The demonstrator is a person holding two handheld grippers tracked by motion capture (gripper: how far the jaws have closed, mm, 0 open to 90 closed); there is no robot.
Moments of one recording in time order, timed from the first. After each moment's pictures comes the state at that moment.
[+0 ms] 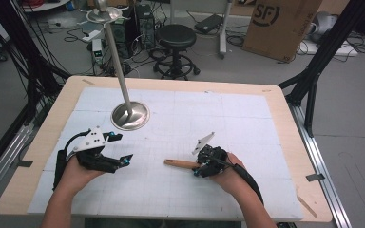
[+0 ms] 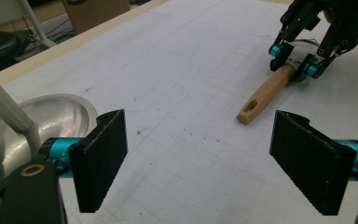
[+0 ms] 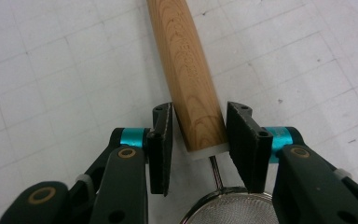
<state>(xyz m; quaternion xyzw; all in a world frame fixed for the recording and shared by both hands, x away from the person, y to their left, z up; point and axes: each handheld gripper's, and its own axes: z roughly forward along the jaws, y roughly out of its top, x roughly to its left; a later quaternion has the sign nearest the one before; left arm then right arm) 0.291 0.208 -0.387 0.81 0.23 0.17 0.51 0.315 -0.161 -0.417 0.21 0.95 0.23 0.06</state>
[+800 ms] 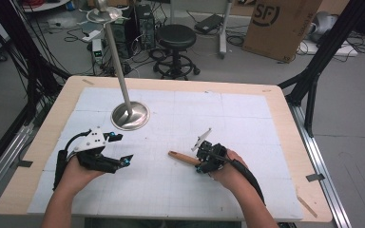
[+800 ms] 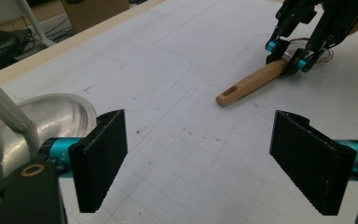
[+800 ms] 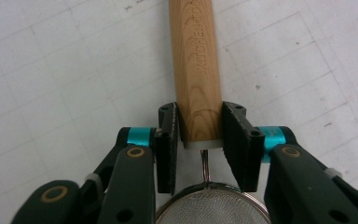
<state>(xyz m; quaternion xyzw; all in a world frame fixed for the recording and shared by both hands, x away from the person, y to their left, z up) 0.291 0.207 -0.388 0.81 0.23 0.17 0.51 0.325 -0.159 -0.413 0.23 0.95 0.19 0.06</state>
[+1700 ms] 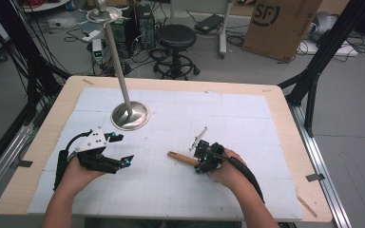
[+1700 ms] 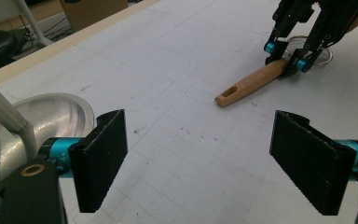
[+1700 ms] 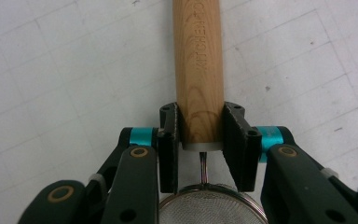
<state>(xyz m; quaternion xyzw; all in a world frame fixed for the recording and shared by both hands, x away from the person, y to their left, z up) 0.291 0.206 -0.388 0.81 0.23 0.17 0.51 0.329 -0.153 -0.412 0.22 0.96 0.16 0.04</state>
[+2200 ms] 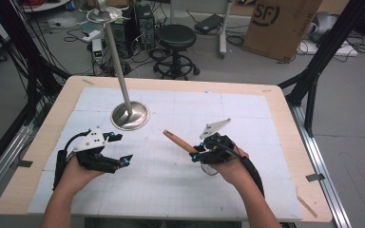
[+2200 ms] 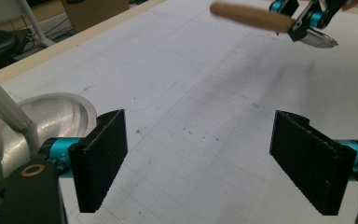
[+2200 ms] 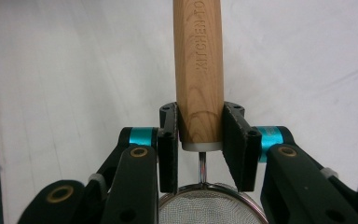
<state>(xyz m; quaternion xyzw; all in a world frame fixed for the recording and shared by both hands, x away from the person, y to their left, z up) 0.291 0.208 -0.388 0.81 0.23 0.17 0.51 0.322 -0.174 -0.372 0.23 0.90 0.38 0.06</state>
